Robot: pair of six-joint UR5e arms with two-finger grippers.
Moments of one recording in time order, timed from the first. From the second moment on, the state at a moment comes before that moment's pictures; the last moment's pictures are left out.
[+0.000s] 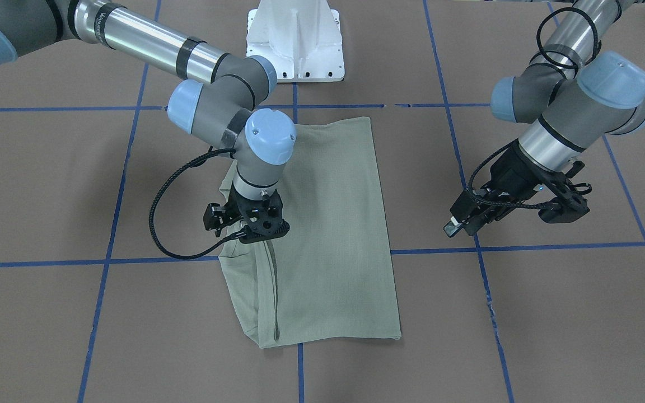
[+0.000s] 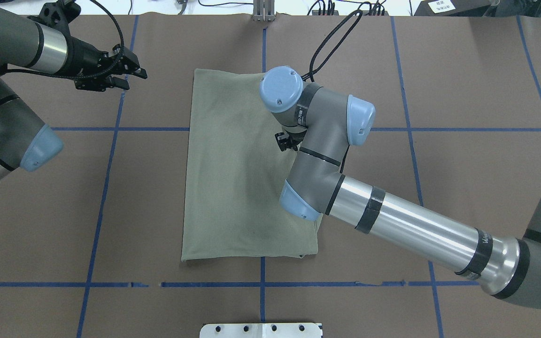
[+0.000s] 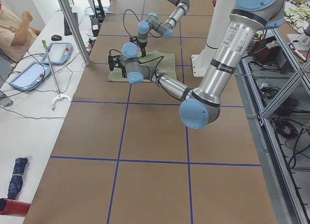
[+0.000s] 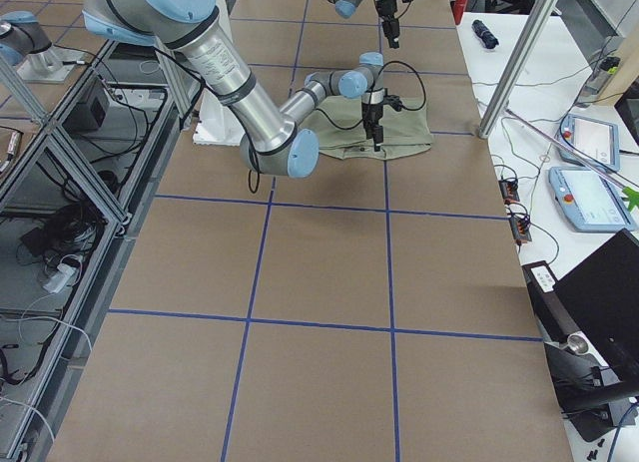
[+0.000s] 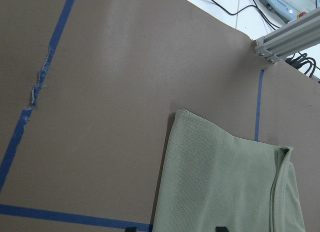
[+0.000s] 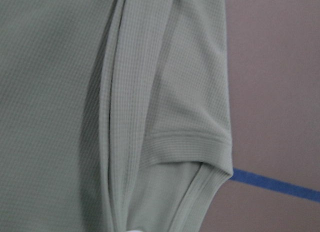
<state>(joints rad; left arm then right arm) -0.97 -2.01 -1.56 -2.35 -2.15 -1.44 0.62 -0.69 1.27 -1.70 1.73 0.73</state>
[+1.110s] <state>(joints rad) -0.97 -2.00 -1.64 -2.24 -2.14 -1.44 0.72 -0.60 1.18 -1.58 1.79 0.80</state>
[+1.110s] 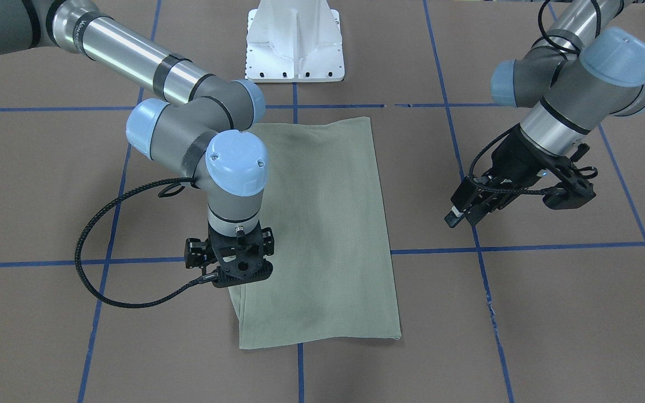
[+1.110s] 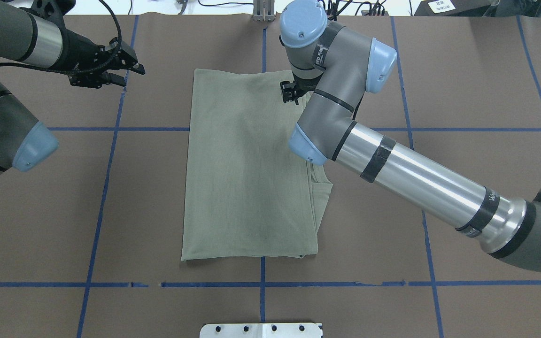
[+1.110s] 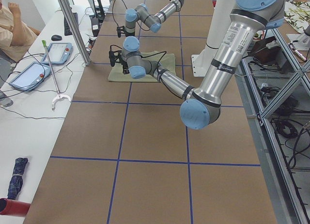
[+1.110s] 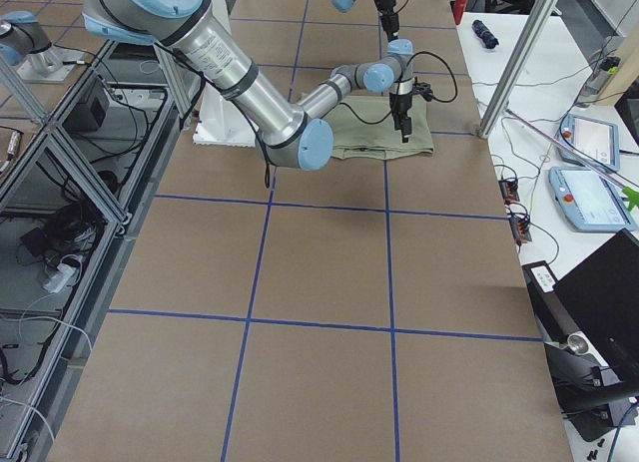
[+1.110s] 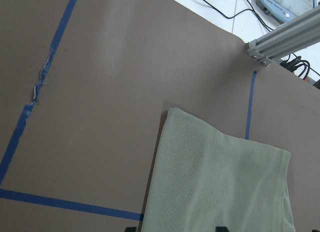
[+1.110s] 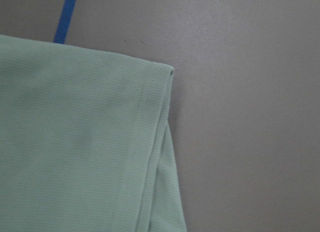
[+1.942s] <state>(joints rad) -0.97 -1.99 -1.66 -2.25 -2.15 -1.44 0.54 -0.89 1.57 -1.42 1.72 1.62</state>
